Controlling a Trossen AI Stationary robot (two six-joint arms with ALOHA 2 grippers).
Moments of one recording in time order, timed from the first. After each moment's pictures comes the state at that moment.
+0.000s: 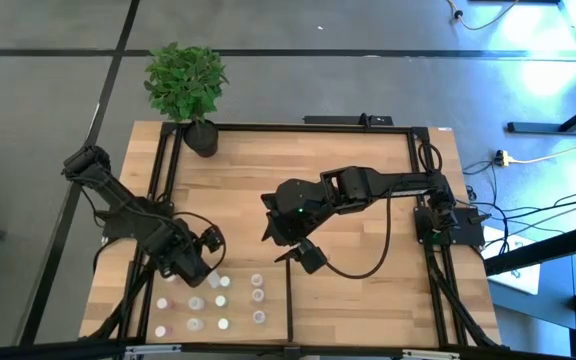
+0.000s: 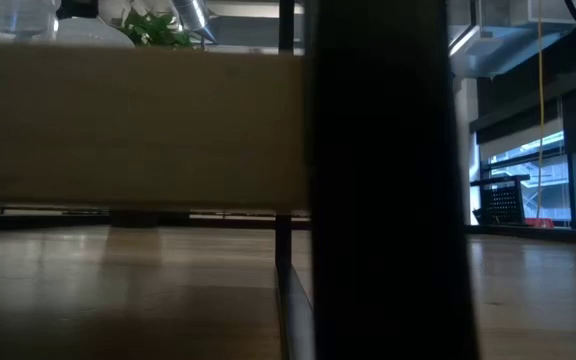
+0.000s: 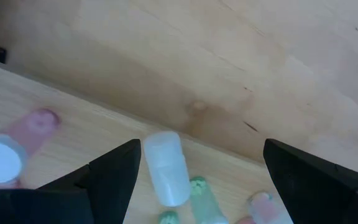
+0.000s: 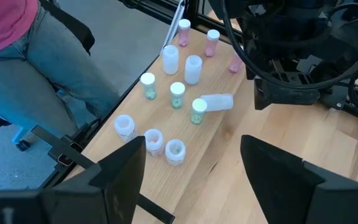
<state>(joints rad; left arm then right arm) -0.68 1.35 1.08 -1.19 -0.22 -2.82 0.21 2.03 2.34 -1.04 -0.28 -0.27</state>
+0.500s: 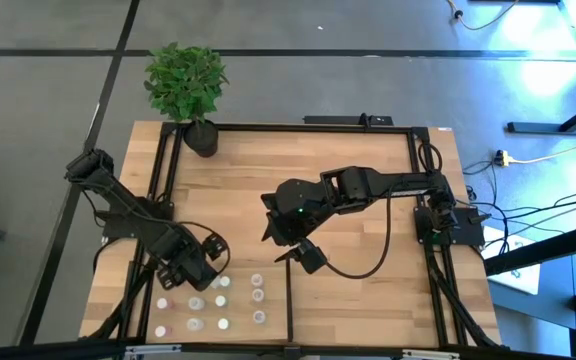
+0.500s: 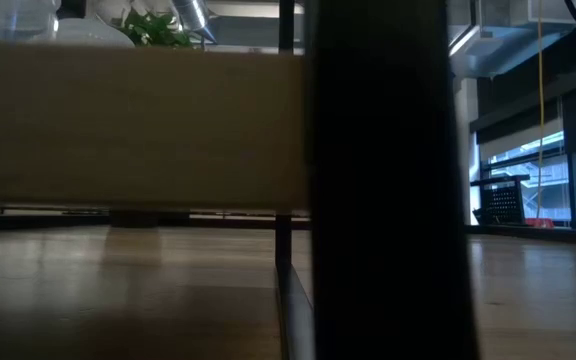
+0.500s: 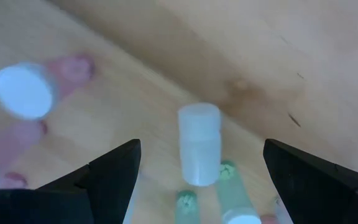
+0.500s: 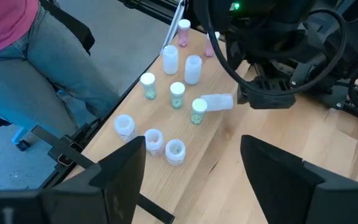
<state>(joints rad) -0.67 1.40 1.08 -1.12 -0.06 -2.94 0.21 2.03 2.34 -1.04 -0.28 -0.27</state>
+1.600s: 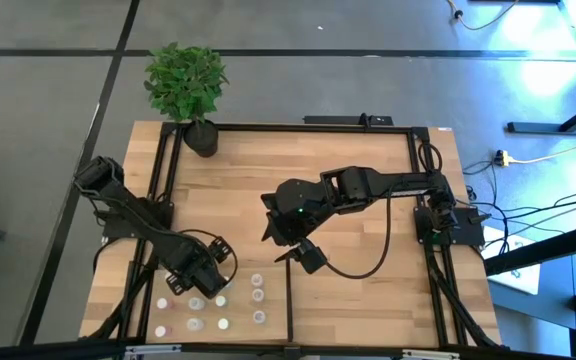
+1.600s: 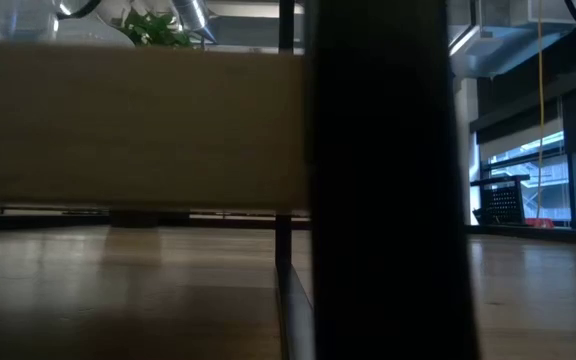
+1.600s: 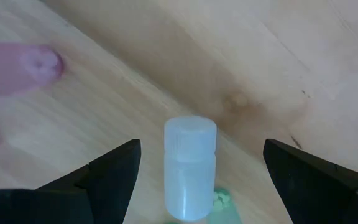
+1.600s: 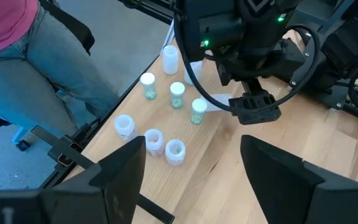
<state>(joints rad) -0.67 1.53 1.08 -1.07 -0.09 -3.01 0.21 2.03 2.34 -1.04 -0.28 -0.27</state>
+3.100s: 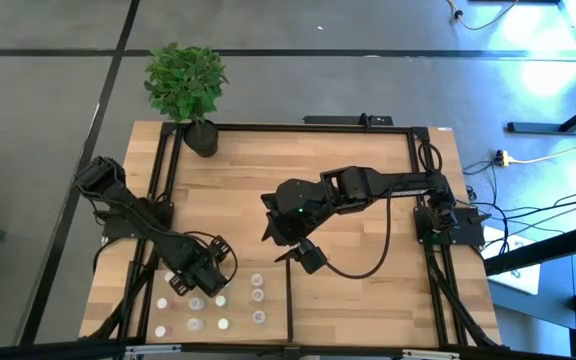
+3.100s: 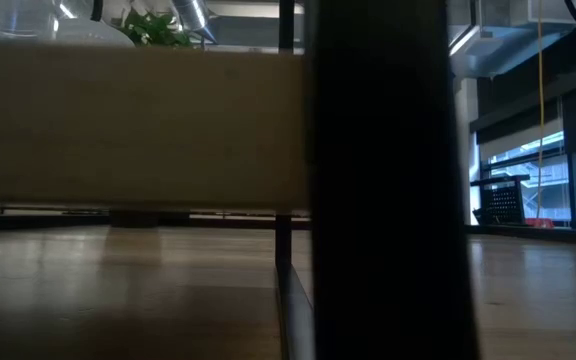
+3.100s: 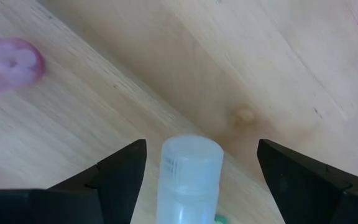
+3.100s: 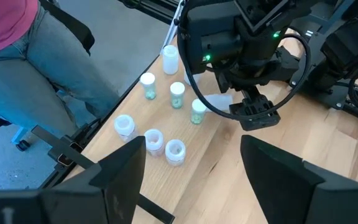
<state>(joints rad) -0.67 1.54 1.00 -0.98 -0.09 -3.08 0.21 2.03 2.34 -1.04 -0.28 -0.27</state>
